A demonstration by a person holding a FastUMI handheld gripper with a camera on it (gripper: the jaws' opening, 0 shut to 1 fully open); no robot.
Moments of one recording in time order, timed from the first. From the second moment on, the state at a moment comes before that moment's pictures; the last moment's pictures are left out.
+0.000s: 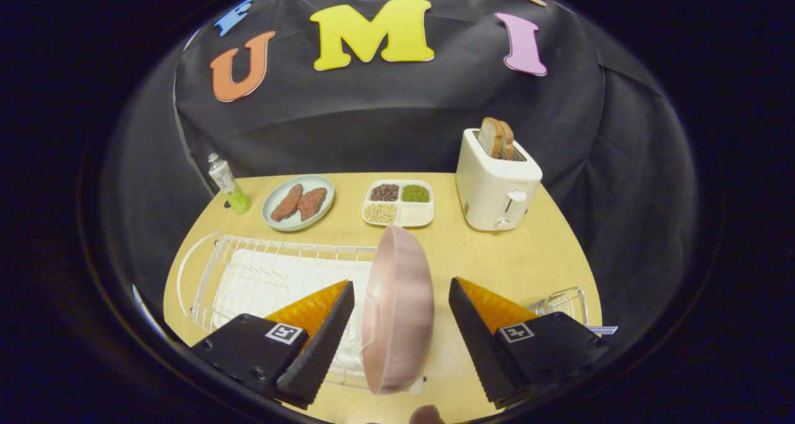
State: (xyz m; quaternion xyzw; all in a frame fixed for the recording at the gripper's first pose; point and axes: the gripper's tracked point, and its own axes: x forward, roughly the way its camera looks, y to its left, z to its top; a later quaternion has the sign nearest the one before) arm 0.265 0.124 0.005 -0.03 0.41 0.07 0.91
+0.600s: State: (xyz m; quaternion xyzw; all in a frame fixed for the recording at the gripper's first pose) arm 0.263 0.124 -0.002 -0.05 0.44 -0.02 0.90
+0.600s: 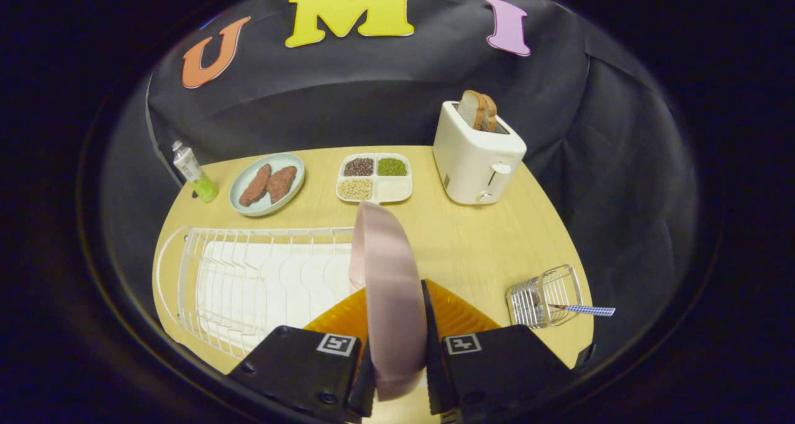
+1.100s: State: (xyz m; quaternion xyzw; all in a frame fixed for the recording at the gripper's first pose) arm 0.248 0.143 0.054 -0.11 0.40 -0.06 0.91
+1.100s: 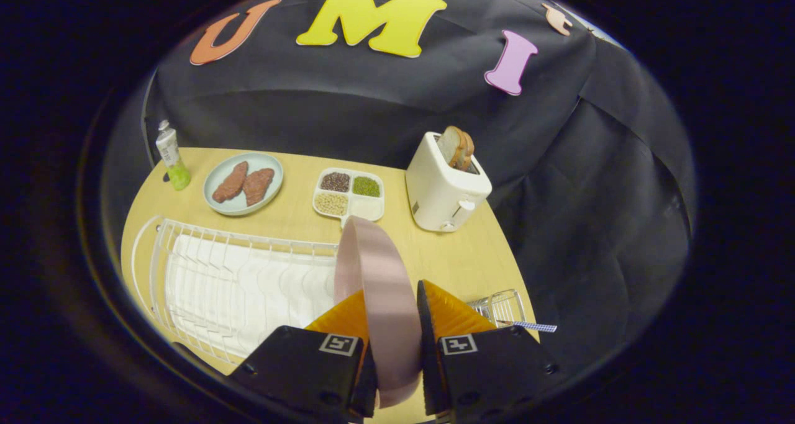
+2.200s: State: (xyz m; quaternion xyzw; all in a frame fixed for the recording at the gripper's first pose) arm 0.029 0.151 -0.089 0.19 0.45 0.15 0.86
